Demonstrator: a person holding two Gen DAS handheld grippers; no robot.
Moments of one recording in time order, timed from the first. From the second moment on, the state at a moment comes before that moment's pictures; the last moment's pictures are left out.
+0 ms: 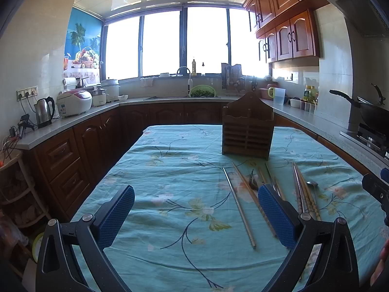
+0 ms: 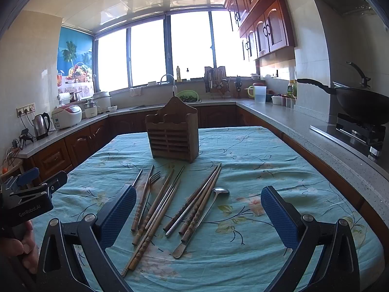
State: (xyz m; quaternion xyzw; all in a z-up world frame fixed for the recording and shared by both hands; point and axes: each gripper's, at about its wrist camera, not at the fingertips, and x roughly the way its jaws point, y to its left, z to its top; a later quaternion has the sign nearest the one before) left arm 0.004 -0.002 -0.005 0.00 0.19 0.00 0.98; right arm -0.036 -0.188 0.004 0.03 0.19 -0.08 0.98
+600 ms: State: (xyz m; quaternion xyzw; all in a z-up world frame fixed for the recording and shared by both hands) left arm 0.007 0.000 -0.007 -0.01 0.21 0.00 0.98; right arm -0.035 -0.190 0.001 0.03 0.19 -0.08 0.98
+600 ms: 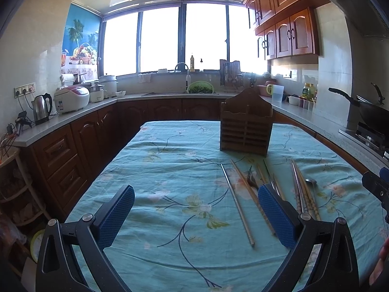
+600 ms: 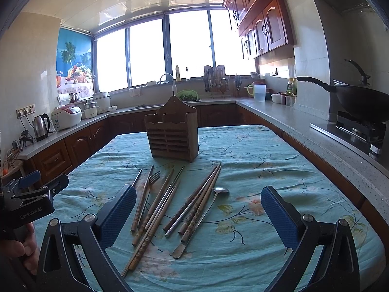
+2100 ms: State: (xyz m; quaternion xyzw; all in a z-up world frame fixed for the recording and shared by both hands) left arm 0.261 -0.073 -0.032 0.05 0.46 -0.13 0.88; right arm 0.100 -0.278 -0.071 0.20 0.44 -0.05 0.88
